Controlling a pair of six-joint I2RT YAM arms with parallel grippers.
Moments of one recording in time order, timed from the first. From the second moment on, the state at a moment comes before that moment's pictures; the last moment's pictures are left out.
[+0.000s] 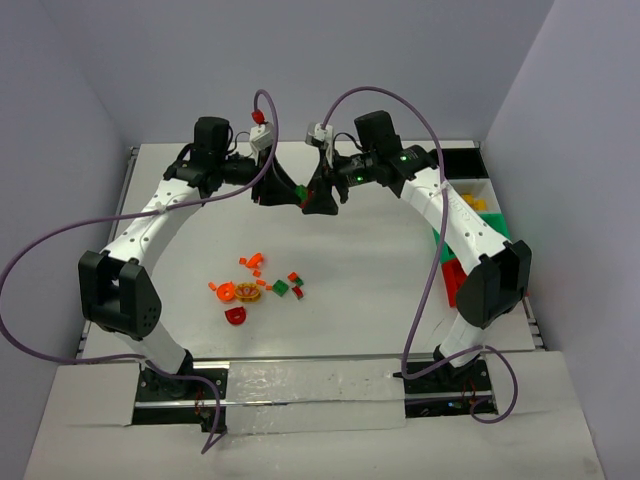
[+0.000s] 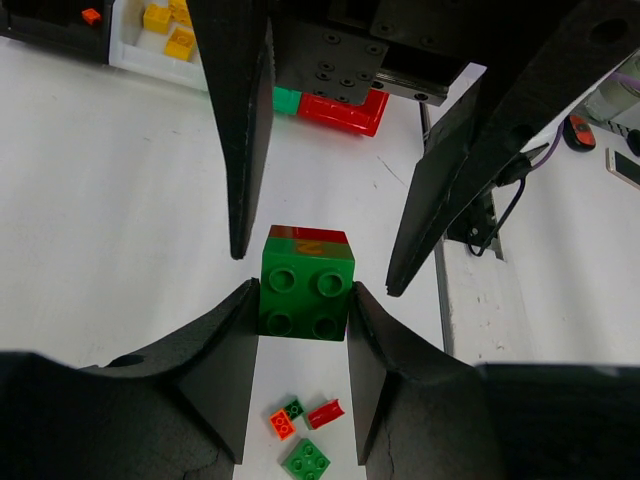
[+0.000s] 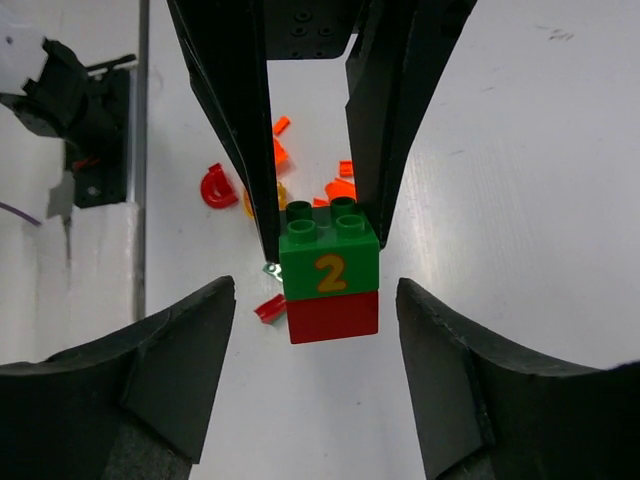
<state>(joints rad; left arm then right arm) -0.34 1.65 1.50 -0.38 1.20 0.18 0.49 1.69 1.71 -0.69 -0.89 -0.39</state>
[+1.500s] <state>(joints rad) -0.50 1.71 1.47 -0.40 0.79 0.30 -0.41 1.27 1.20 -1.17 -0.52 -0.83</state>
